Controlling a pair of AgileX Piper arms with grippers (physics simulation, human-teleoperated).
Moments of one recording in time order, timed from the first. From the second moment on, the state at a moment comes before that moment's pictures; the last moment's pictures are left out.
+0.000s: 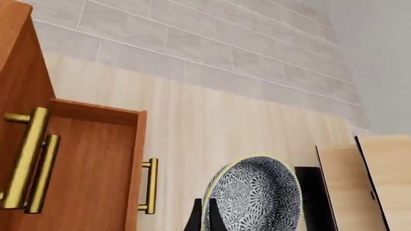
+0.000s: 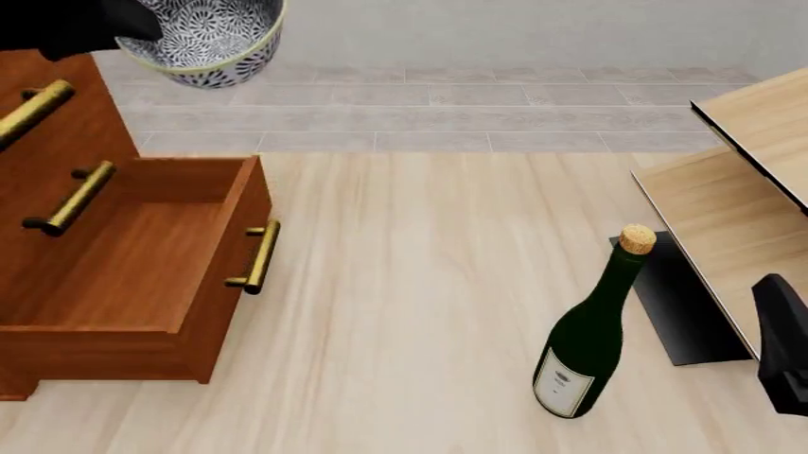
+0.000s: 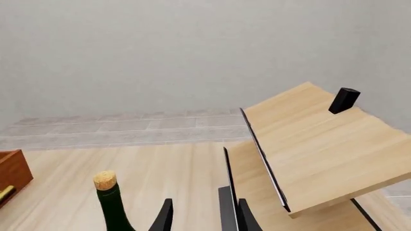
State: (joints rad) left arm -0.30 1.14 -1.33 0.81 -0.50; right arm -0.02 0.00 -0.01 -0.03 0.05
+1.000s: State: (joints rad) left arm -0.11 1.39 -1.70 1.20 -0.67; right arm -0.02 0.00 -0.01 -0.03 0.04
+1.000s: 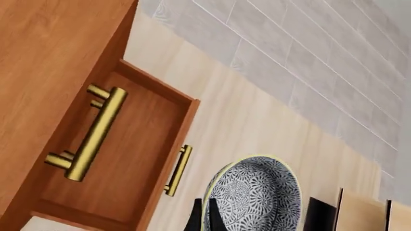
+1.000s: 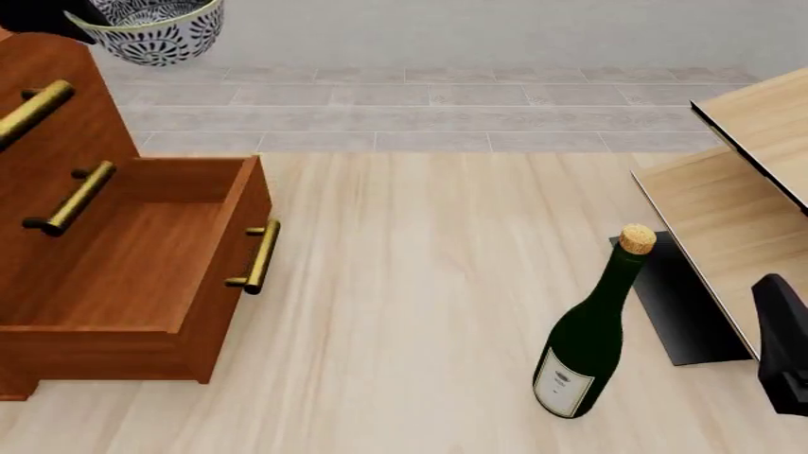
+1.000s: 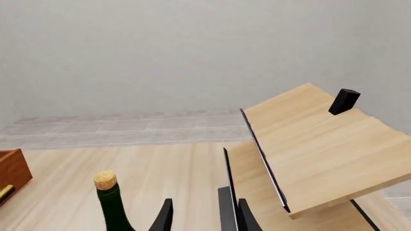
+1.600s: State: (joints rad) left arm 0.06 1.38 -1.77 1.22 -0.69; right arm -0.01 0.00 -0.01 -0.03 0.04
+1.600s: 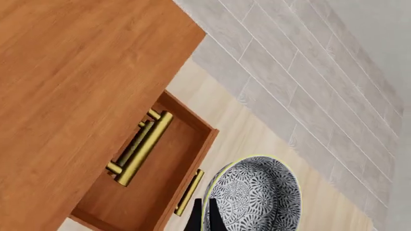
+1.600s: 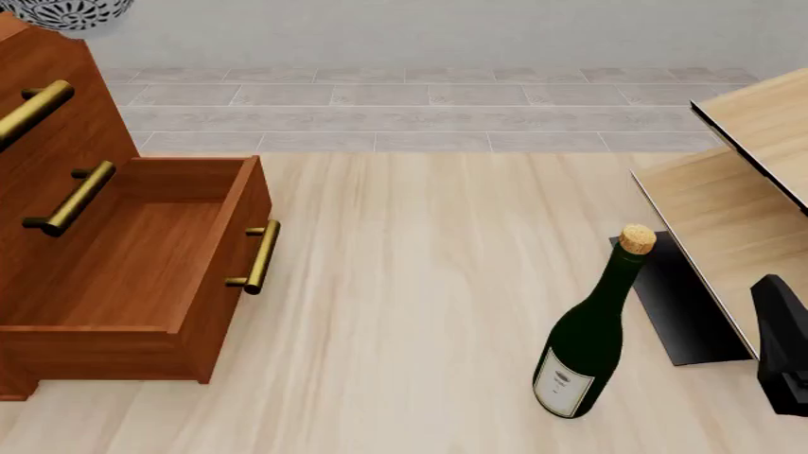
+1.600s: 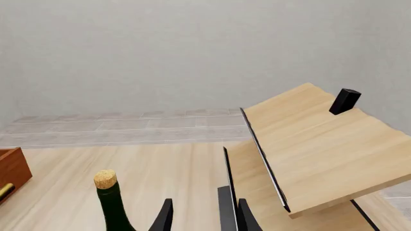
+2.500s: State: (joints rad) left arm 0.42 1.39 -1.92 1.22 -0.78; right arm -0.02 0.00 -0.01 -0.04 0.04
